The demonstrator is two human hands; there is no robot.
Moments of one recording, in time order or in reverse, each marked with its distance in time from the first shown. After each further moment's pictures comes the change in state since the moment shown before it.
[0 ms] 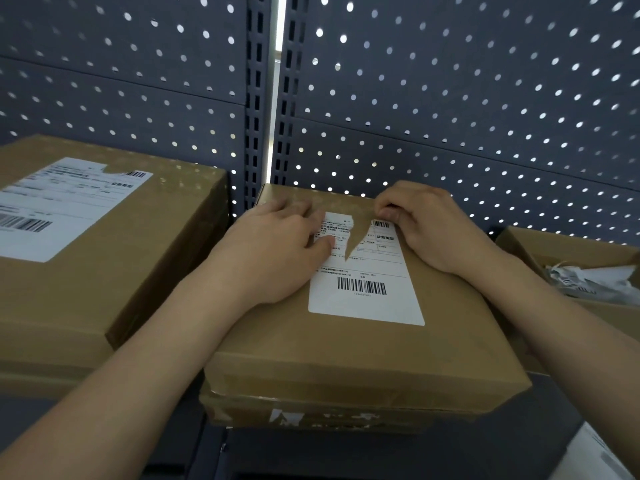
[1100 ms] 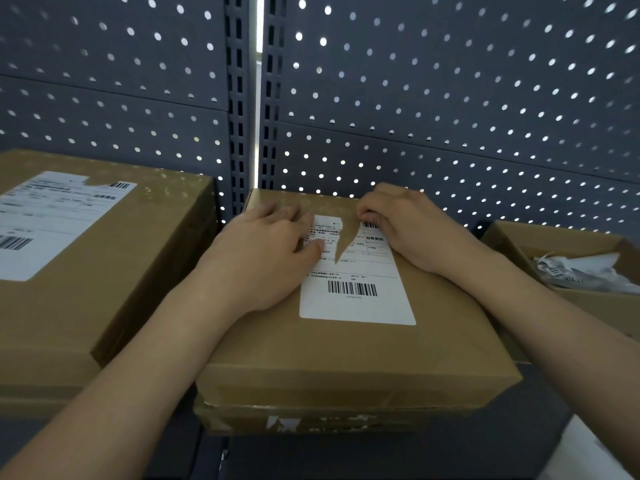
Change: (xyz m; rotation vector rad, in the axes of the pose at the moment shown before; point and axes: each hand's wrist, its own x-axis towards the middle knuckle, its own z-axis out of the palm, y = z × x) left_hand 0.000 0.000 0.002 0.009 0.015 0.007; right_hand 0.001 -0.005 0.005 -0.095 -0.050 -0.008
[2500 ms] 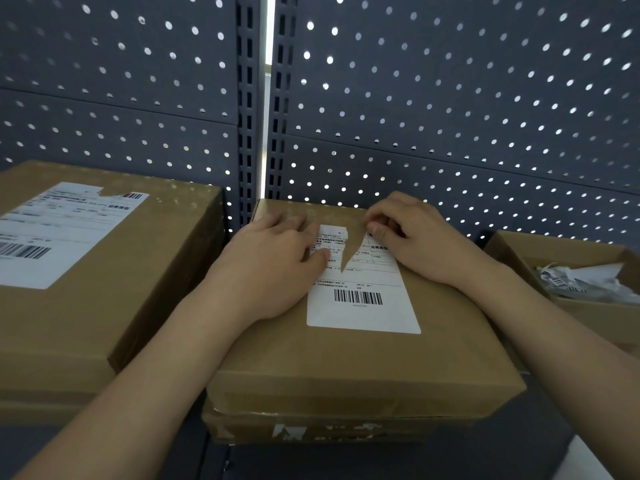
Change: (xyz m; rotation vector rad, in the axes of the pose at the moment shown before) left_hand 0.001 -0.002 0.002 0.003 0.000 0.001; right_hand -0.004 0.000 -0.002 0.151 0.013 0.121
